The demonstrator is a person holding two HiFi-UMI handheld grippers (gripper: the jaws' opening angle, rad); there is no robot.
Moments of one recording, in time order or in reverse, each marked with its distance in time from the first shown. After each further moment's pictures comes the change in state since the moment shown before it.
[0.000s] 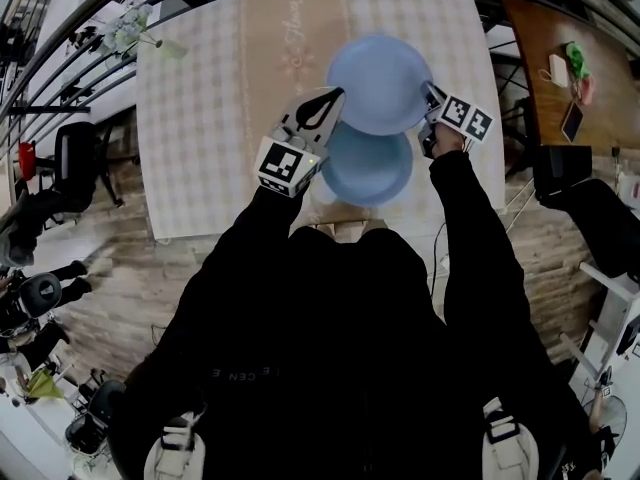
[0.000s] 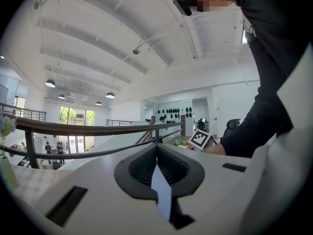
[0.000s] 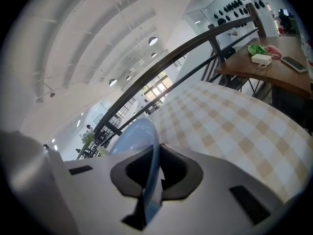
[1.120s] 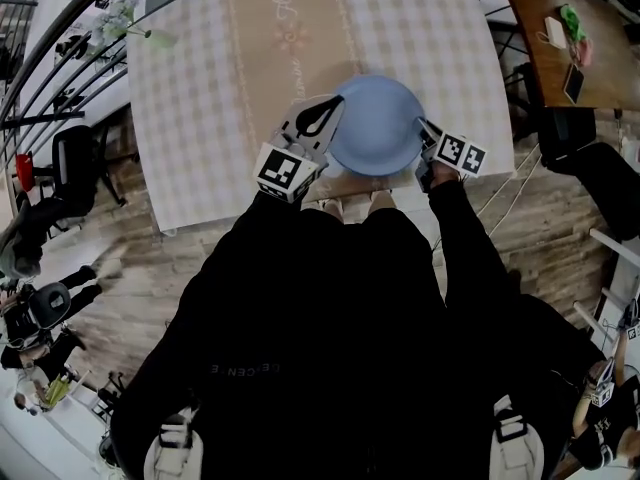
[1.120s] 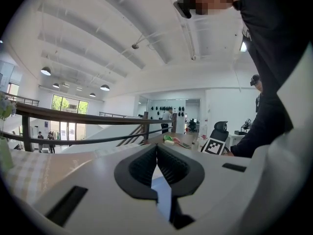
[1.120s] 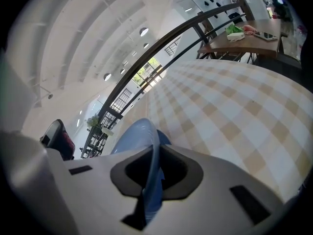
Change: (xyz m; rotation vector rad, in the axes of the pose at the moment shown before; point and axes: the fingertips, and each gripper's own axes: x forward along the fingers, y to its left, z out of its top) left arm -0.053 -0.049 -0.032 -0.073 0.049 -0.103; right arm -0.085 -0.015 -0.164 0.102 0.124 -0.009
